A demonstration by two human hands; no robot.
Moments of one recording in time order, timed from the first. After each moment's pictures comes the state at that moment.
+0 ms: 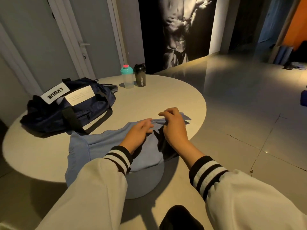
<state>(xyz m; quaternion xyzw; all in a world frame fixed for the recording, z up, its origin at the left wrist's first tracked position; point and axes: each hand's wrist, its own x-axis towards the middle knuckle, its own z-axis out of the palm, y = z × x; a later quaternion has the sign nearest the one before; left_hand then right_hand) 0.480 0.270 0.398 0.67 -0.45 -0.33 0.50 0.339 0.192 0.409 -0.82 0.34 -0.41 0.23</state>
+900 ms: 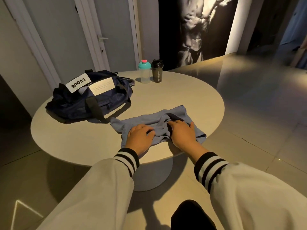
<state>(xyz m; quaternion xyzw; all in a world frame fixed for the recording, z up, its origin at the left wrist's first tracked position) 0.522 0.322 0.366 0.83 -0.50 -0.04 0.25 0.373 0.206 0.376 -0.90 0.40 -0.13 0.07</state>
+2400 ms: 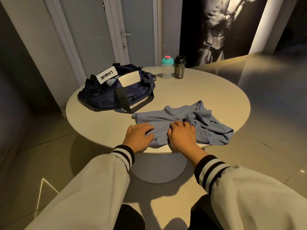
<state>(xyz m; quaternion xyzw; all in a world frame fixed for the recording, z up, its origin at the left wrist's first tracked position) 0.561 0.416 0.374 0.85 -0.49 -0.06 0.18 0.422 0.286 0.362 -0.92 0.37 -0.12 0.05</state>
